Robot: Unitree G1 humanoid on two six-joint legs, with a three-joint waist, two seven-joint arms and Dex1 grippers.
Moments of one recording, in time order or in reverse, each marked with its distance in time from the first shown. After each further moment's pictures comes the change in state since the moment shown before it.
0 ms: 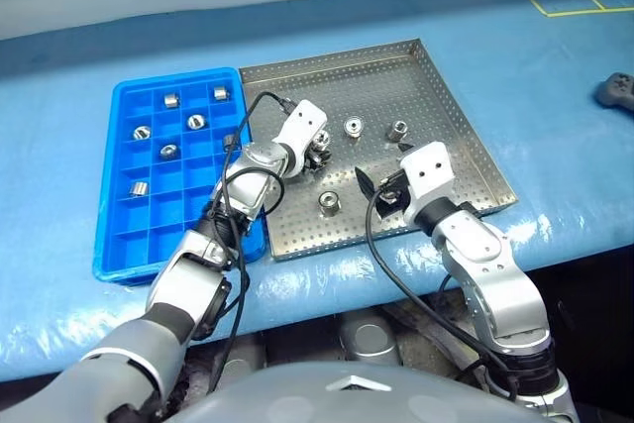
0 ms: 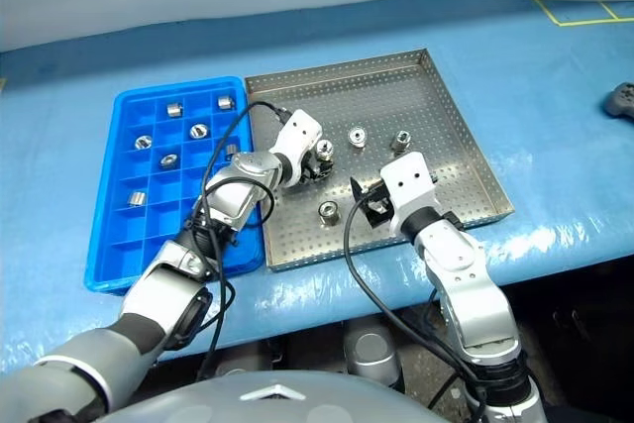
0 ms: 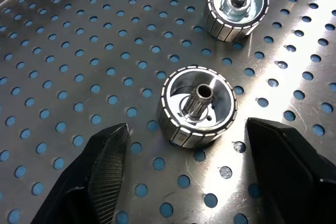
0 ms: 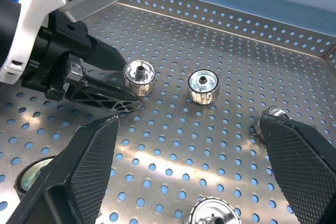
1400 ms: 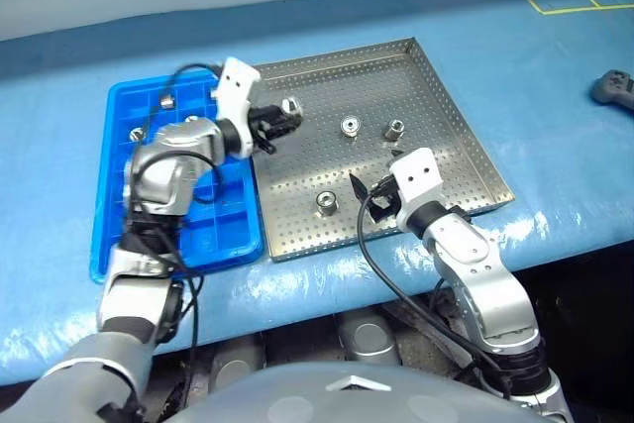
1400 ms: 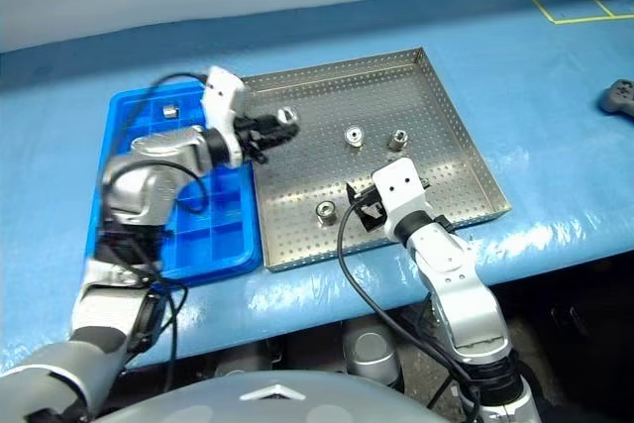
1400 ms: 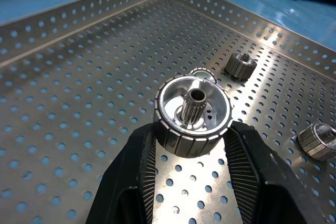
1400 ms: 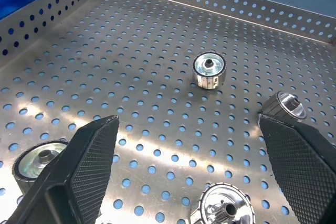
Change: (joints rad) left arm 0.104 0.299 0.305 -0.534 -0.358 0.275 -0.238; right arm 0.007 0.018 0.031 0.032 -0.024 -0.006 0.002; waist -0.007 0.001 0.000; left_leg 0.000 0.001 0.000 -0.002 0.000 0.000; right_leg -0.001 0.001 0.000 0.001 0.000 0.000
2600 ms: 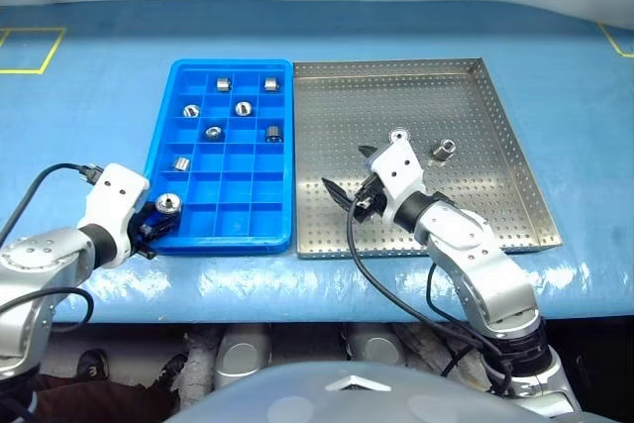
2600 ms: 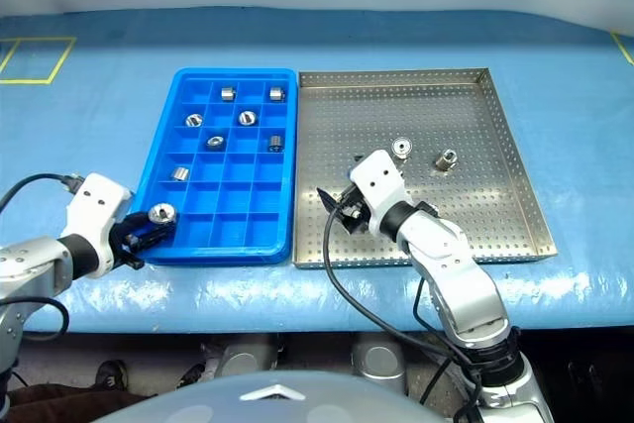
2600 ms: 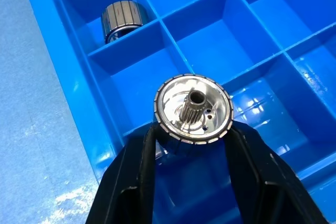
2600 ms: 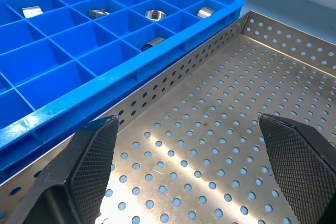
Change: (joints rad) left arm 0.753 0.404 0.315 -0.531 -0.055 0.226 0.090; right arm -0.105 -0.044 0.049 0.004 0.094 0.024 0.132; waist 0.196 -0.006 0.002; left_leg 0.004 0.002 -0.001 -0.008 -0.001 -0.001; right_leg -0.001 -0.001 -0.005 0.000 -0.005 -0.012
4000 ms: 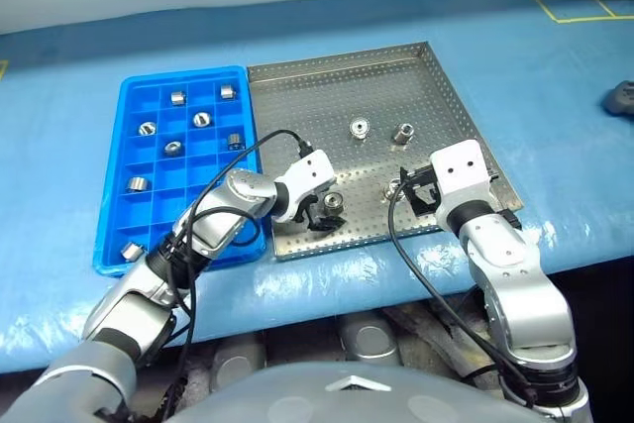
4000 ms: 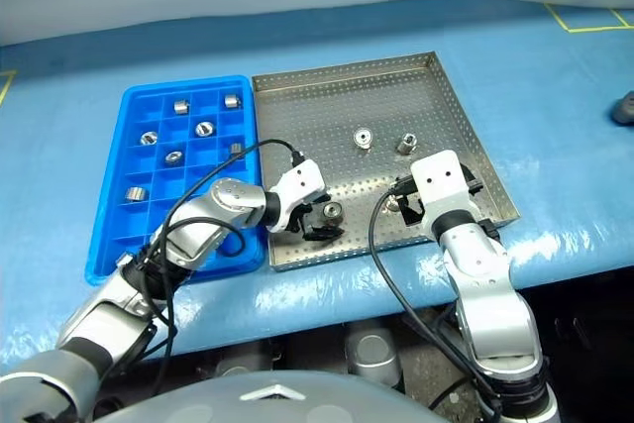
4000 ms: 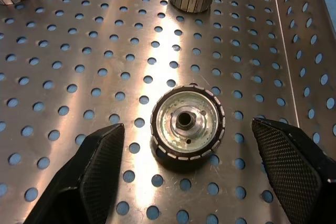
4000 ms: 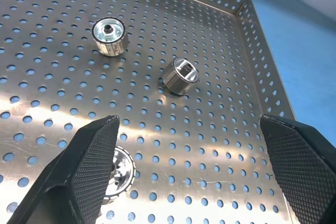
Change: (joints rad) left arm -0.699 -0.412 -0.896 0.596 0.219 -0.376 -0.200; right arm 0.111 -0.016 -0.131 -0.186 -0.218 0.284 -0.265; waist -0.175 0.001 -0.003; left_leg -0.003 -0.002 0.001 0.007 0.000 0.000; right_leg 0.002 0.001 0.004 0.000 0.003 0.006
